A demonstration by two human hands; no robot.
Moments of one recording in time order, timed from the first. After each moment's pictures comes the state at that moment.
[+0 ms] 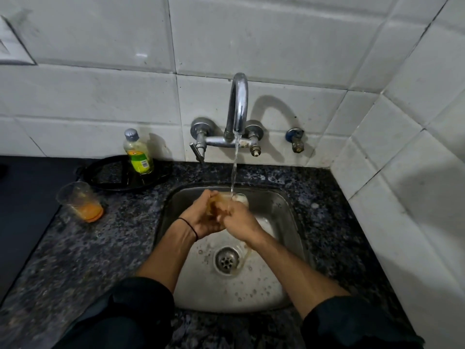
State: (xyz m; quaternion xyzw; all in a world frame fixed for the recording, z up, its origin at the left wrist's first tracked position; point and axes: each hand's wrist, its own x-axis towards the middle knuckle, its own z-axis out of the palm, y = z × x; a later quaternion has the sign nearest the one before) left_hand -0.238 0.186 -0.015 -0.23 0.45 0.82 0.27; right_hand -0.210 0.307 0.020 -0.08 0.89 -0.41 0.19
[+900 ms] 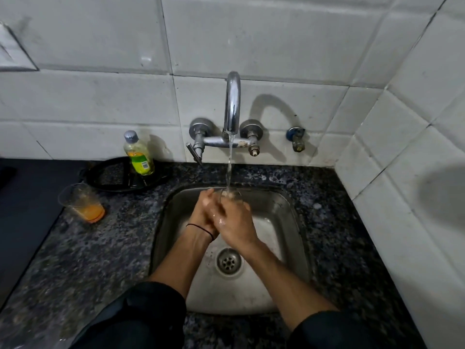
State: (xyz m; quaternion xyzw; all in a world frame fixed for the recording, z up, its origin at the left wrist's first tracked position) left_hand -0.231 0.212 -0.016 -0.24 0.34 0.90 0.16; right_hand -0.193 0.302 0.021 -0.11 0.91 -0.39 -0.03
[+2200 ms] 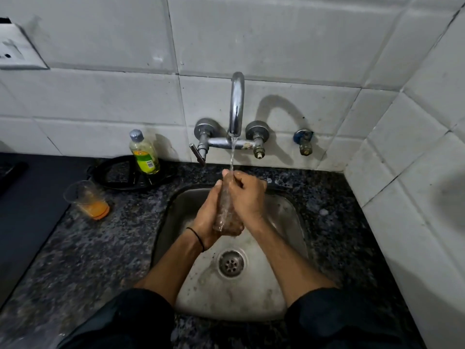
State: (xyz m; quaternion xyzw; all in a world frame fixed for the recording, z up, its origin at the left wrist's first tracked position) left_hand -0.210 0.221 0.027 -0.14 0.48 0.84 0.19; right_hand -0.244 0.313 0.037 -0.04 0.86 -0.49 -0.12
